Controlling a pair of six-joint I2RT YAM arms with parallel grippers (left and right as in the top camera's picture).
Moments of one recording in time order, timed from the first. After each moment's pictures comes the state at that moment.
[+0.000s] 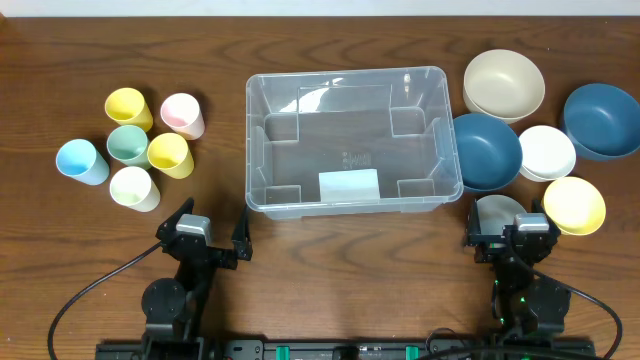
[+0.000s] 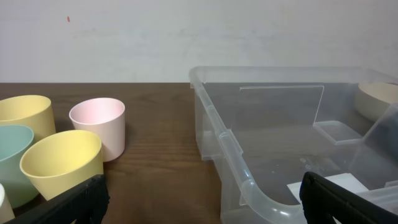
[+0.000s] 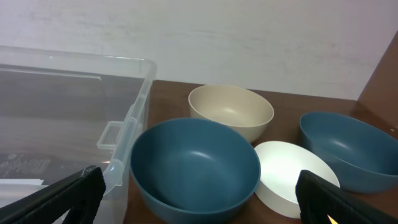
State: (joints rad) left arm -0.06 0.01 0.02 -0.10 0.15 -0.09; right arm -0.04 0.01 0.01 -0.07 -0.03 -0.06
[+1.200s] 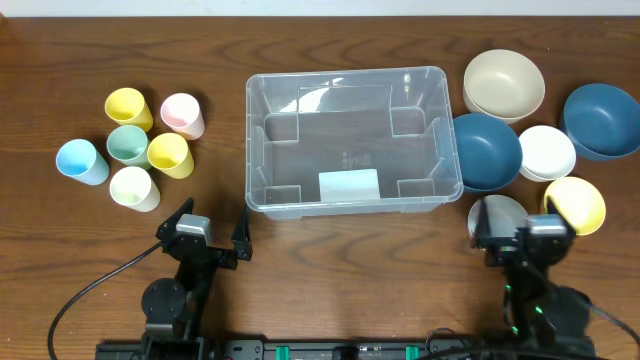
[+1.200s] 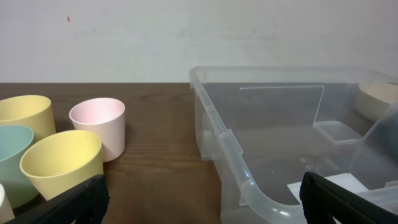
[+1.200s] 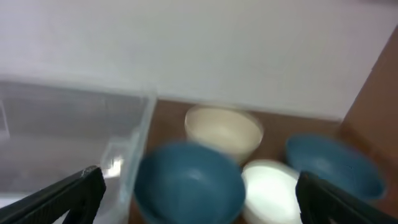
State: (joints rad) left arm -0.06 0.01 0.02 -0.10 0.15 -0.09; right arm -0.04 0.02 0.23 -0.24 -0.03 -0.09
